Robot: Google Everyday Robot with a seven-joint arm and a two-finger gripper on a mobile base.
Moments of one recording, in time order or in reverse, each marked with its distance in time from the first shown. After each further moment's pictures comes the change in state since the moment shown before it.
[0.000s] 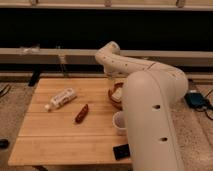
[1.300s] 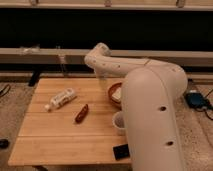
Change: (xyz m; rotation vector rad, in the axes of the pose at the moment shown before) arm -0.069 0.038 -0.037 0.112 -0.100 -0.316
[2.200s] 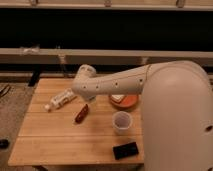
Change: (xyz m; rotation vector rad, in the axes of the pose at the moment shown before) arm -0.071 0.146 -0.035 -0.007 -0.120 -0.571
